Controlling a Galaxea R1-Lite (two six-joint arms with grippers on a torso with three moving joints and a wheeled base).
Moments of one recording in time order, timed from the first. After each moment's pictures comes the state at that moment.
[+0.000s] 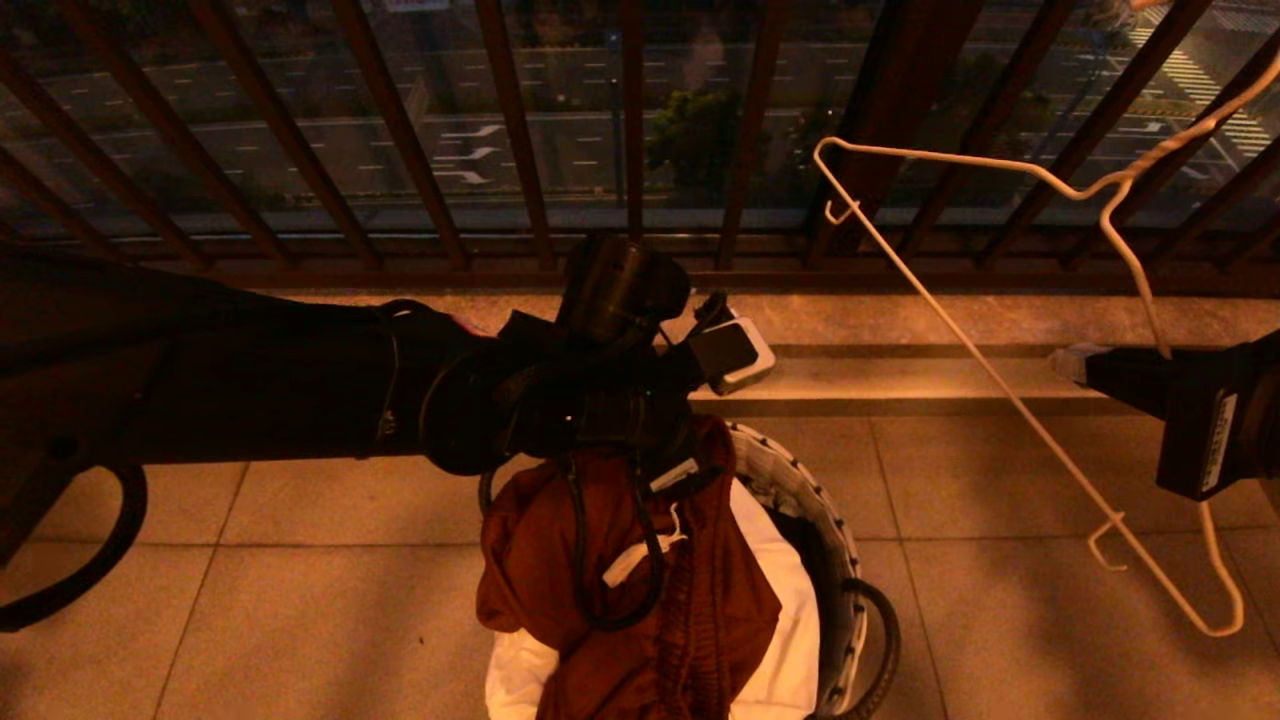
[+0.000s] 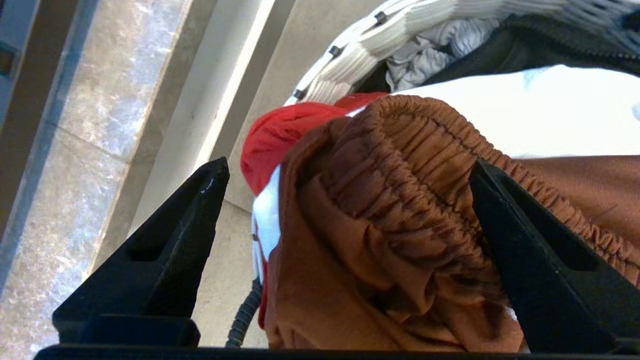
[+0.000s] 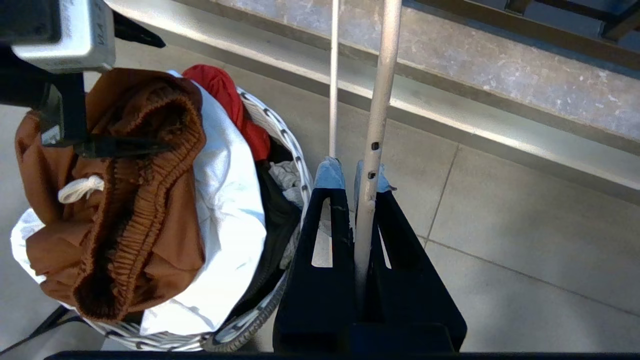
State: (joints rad) left arm -0.77 1.95 -1.52 0.06 0.10 0.66; right arm 0.49 1.13 -0.93 0.00 -0.20 -0.08
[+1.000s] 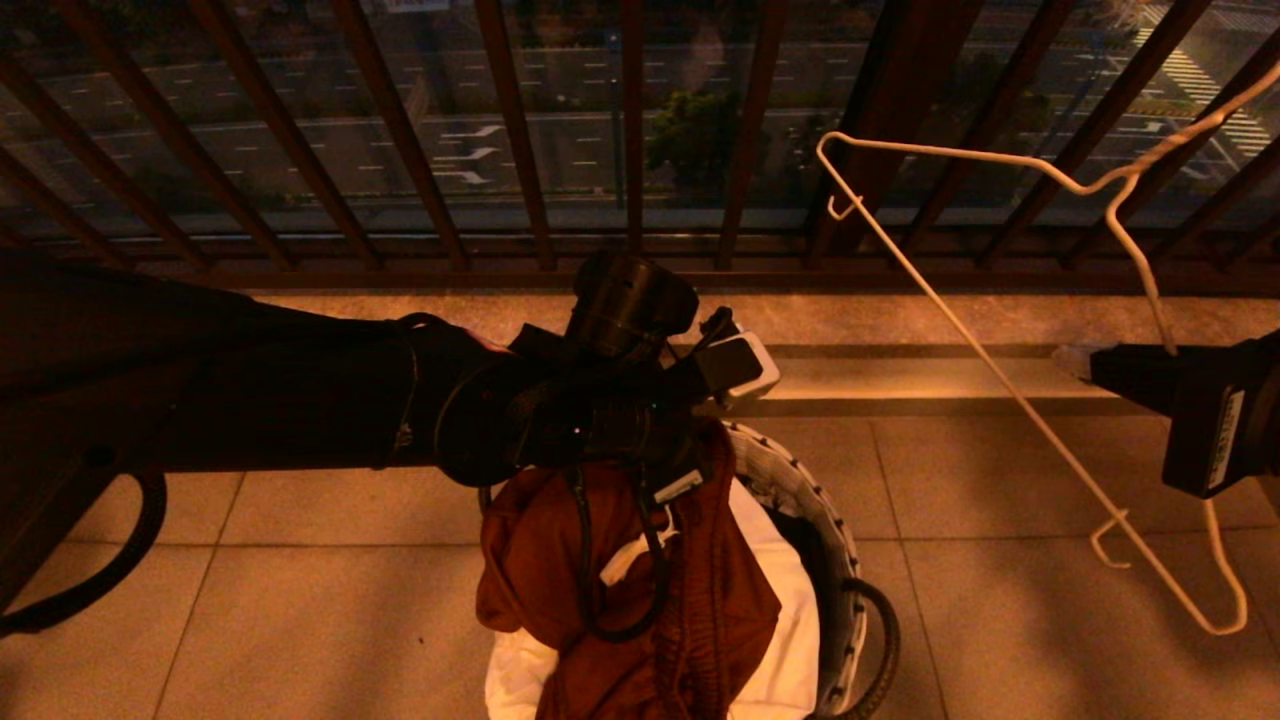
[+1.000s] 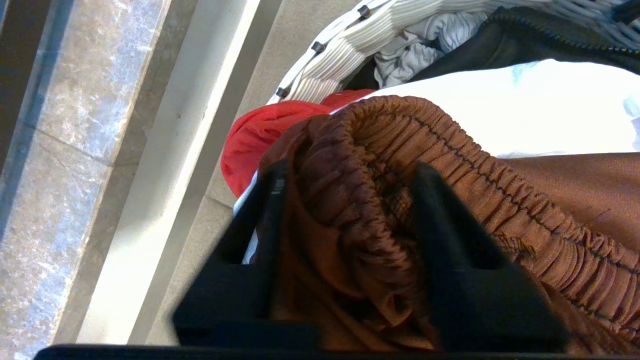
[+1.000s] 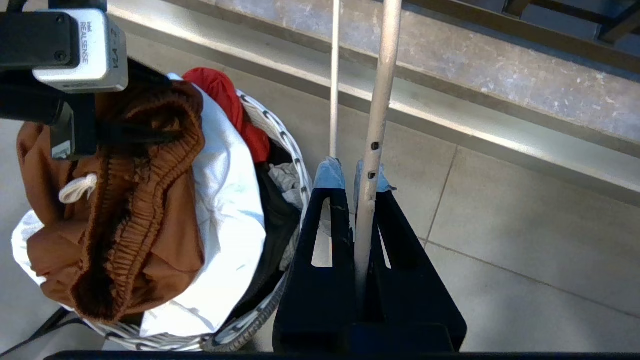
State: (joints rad) left arm -0.77 1.97 -1.51 0.05 0.10 0.65; right arm 0.49 1.13 -0.94 0.00 -0.20 -0.08
